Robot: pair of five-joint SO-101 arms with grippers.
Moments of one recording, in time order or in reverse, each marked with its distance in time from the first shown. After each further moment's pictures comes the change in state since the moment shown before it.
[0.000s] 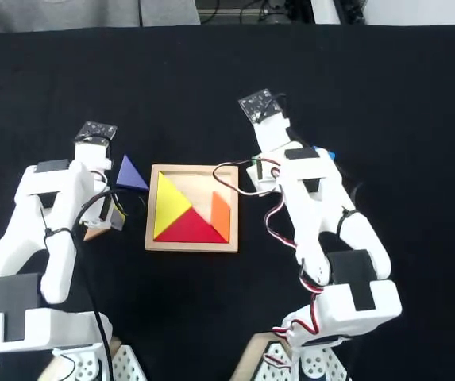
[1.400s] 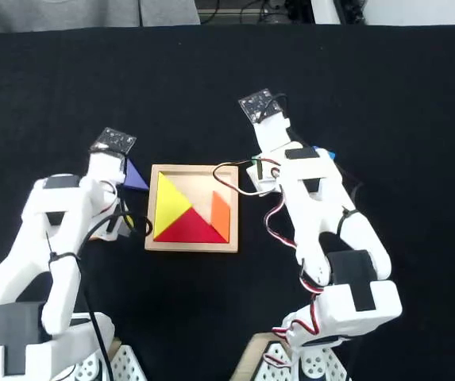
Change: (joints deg) left arm 3.8 -10.5 9.7 -4.9 -5.0; right arm 0.0 0.0 0.0 0.0 0.0
